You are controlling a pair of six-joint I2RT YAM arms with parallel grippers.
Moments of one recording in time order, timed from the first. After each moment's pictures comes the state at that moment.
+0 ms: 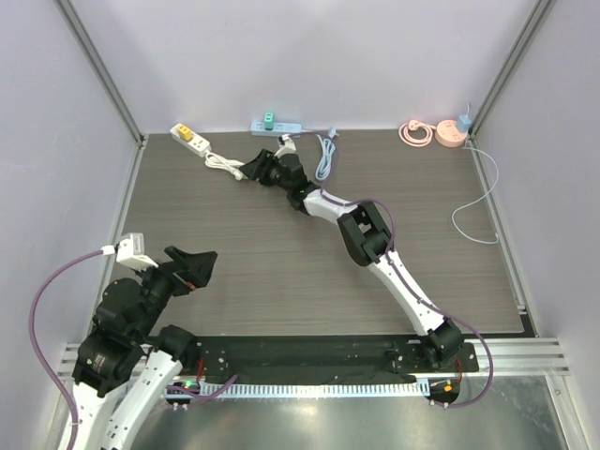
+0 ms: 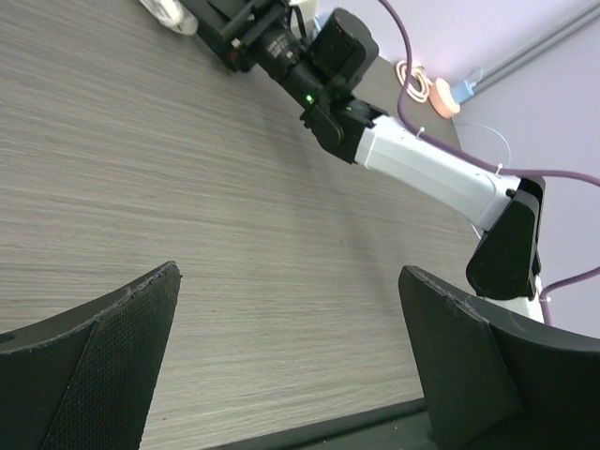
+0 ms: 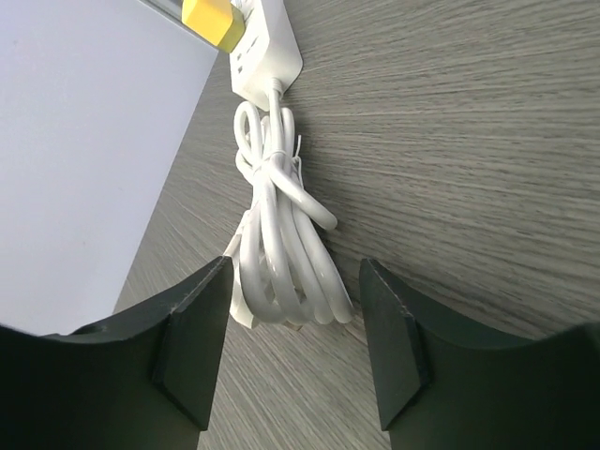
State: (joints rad) left arm -0.42 0.19 0.73 -0.74 -0.13 -0.69; right arm 0.64 2.84 2.29 0.45 -0.16 0.82
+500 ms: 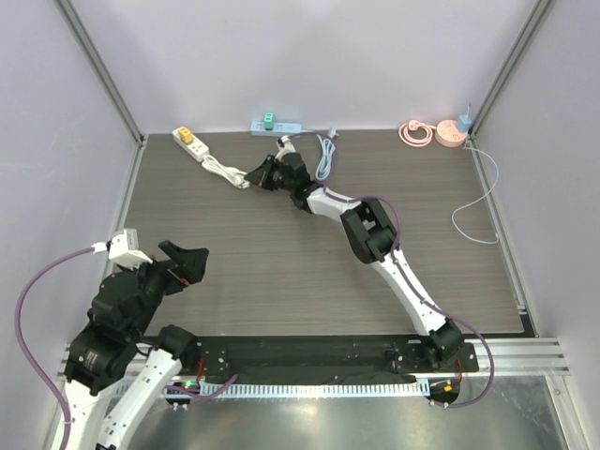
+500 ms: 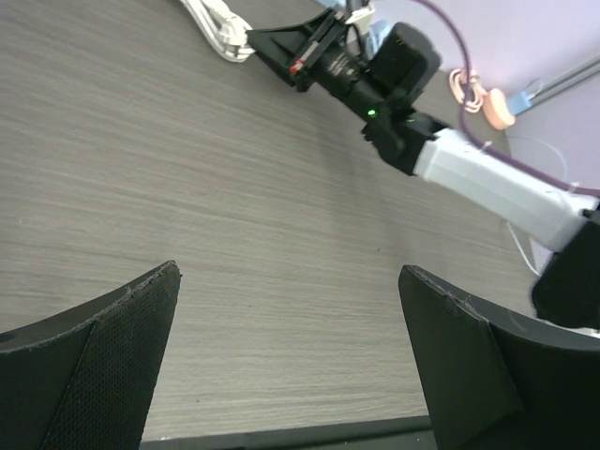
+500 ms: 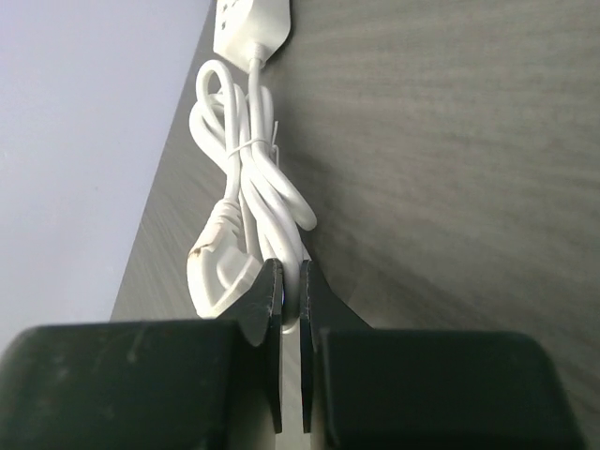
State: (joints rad) left arm -0.42 0.26 0.84 -0.84 -0.23 -0.66; right arm 0.63 2.78 2.20 0.40 -0.27 0.84
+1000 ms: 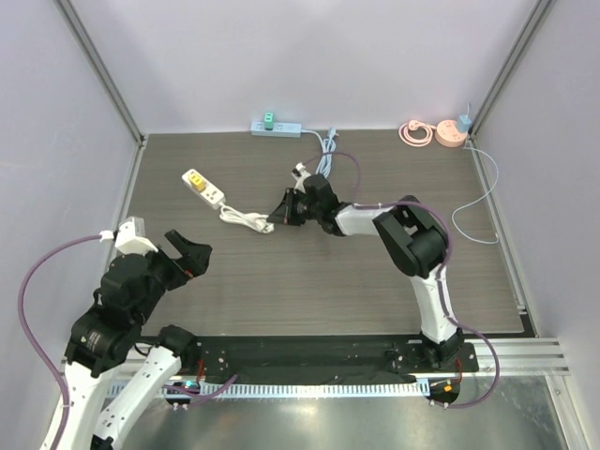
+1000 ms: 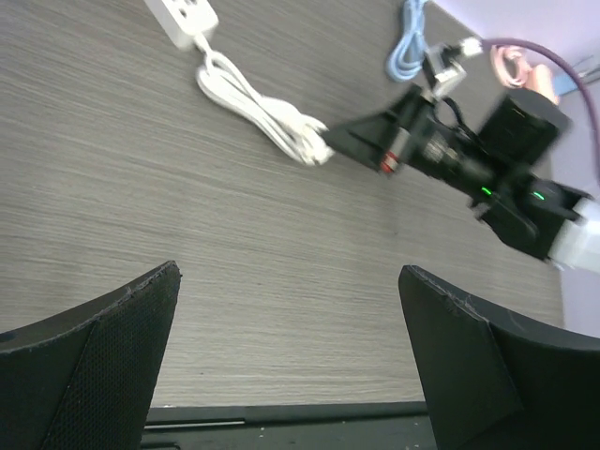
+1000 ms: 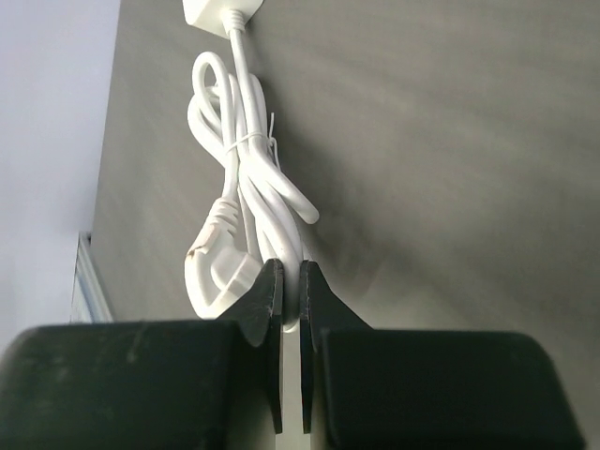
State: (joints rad) left arm -0.42 0.40 0.92 -0.92 -0.24 -0.71; right arm 0.65 2.18 1.33 0.38 -0.40 0.74
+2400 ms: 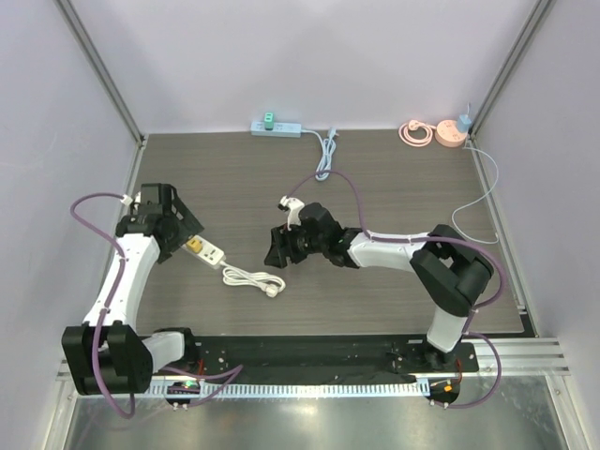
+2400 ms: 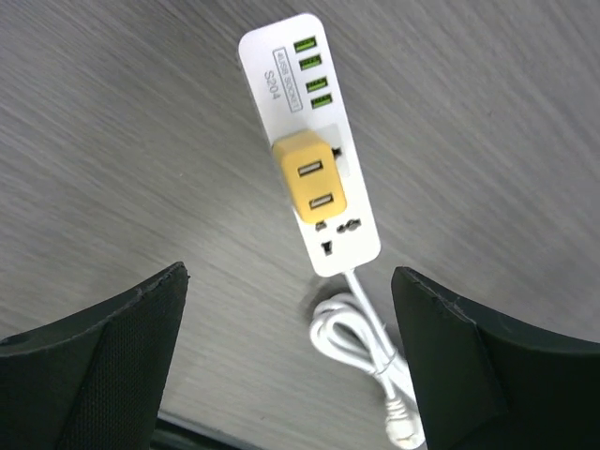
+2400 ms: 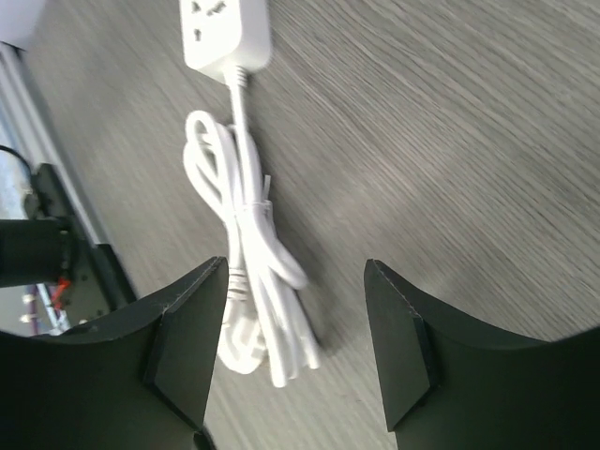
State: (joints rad) left arm 0.01 1.16 0.97 -0.84 -0.18 -0.63; right arm 0.85 1.75 0.99 0.21 -0.32 0.45
